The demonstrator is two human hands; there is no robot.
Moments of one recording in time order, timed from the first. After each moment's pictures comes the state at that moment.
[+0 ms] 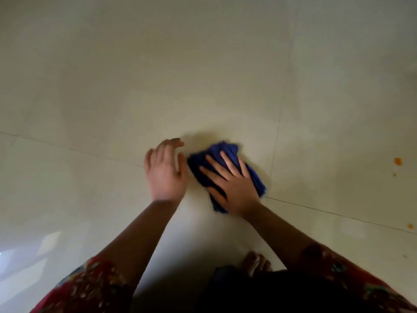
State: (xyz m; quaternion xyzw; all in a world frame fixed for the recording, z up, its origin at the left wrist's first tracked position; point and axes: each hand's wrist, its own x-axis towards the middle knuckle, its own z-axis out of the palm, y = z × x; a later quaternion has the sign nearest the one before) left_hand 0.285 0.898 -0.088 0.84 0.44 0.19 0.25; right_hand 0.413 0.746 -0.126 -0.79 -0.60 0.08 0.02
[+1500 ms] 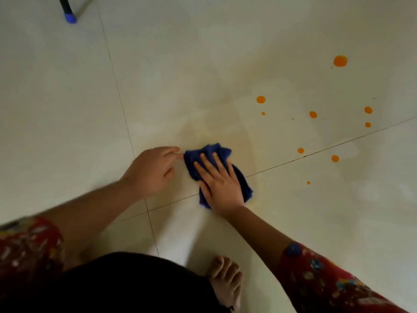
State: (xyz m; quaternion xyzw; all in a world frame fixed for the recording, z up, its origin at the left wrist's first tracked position) left_hand 0.521 0.736 -0.035 0.97 -0.10 -0.12 0.16; right_hand 0.524 0.516 -0.124 -0.94 -0.31 0.06 0.14
